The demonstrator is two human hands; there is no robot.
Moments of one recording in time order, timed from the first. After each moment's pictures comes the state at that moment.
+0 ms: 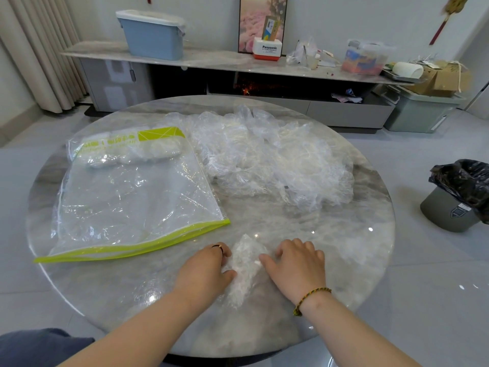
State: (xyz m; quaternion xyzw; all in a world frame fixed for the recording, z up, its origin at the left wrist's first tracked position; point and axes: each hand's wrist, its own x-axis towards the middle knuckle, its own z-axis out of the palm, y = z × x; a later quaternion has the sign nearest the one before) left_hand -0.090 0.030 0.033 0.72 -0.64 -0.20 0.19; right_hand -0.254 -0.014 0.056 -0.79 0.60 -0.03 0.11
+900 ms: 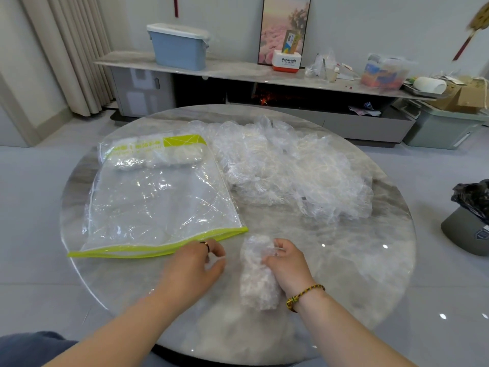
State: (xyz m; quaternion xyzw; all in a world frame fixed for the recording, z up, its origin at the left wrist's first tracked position) left_hand -0.051 0.054 0.059 0.72 -0.61 -0.16 0.31; right_hand -0.205 -0.021 0.046 -0.52 0.58 -0.30 0.55
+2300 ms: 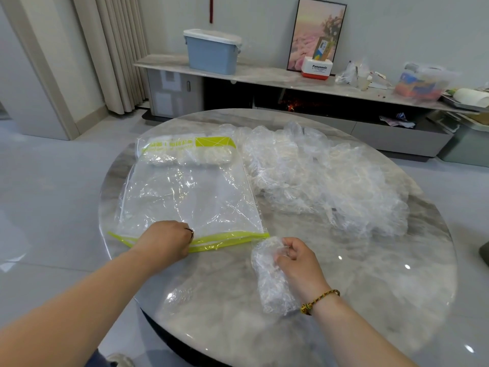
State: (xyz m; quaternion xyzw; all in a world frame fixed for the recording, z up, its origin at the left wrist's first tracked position) left_hand 0.042 0.041 0.061 0.74 -0.65 0.05 -0.16; right_hand -0.181 -0.019 0.055 -0.59 0.50 -0.30 0.56
